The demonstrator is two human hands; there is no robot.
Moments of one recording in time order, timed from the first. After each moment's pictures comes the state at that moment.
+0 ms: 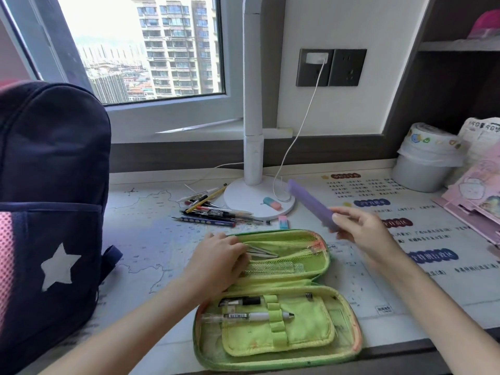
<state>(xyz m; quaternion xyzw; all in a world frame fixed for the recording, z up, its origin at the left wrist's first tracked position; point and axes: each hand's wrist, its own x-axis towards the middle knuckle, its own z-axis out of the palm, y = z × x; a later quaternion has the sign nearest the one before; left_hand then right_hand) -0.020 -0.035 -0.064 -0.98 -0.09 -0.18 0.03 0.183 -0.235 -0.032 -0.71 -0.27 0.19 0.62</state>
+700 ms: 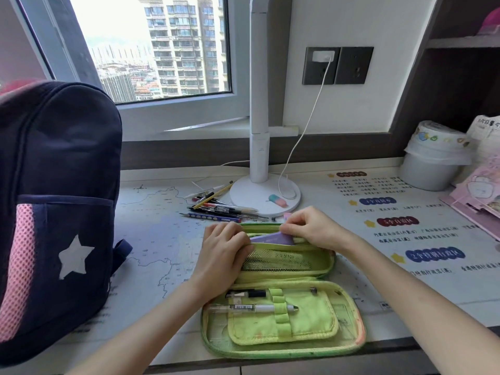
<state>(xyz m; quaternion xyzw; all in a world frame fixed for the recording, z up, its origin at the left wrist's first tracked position) -0.025 -0.040 -0.077 -0.93 -0.11 -0.34 -0.08 0.151 -0.171 -0.022 -0.77 -0.49 0.22 0.34</state>
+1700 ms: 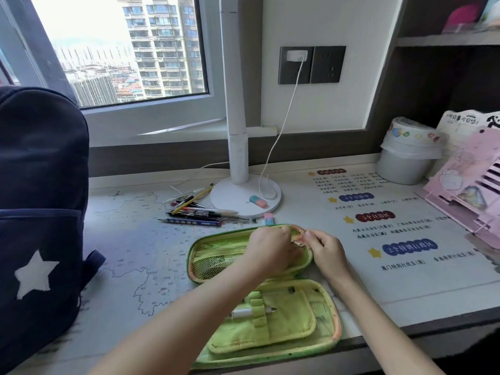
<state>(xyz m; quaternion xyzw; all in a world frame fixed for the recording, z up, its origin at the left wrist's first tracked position) 0.080 -0.111 -0.053 -0.99 -0.11 -0.10 0.01 0.165 -0.219 -0.100 -0.79 -0.27 0.08 0.54</state>
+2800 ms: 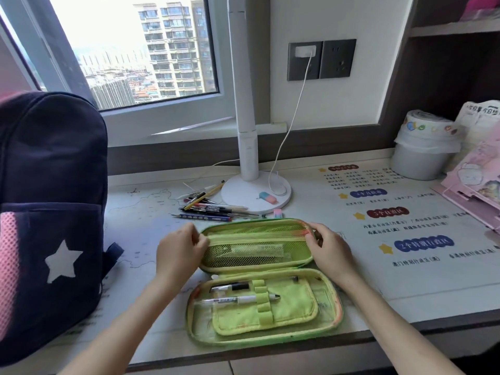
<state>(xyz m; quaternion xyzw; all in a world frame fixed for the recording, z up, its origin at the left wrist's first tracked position) -0.040 -0.021 -0.061 -0.87 -0.40 -0.28 -0.12 0.157 -0.218 -0.096 -0.85 -0.32 0.00 0.41</state>
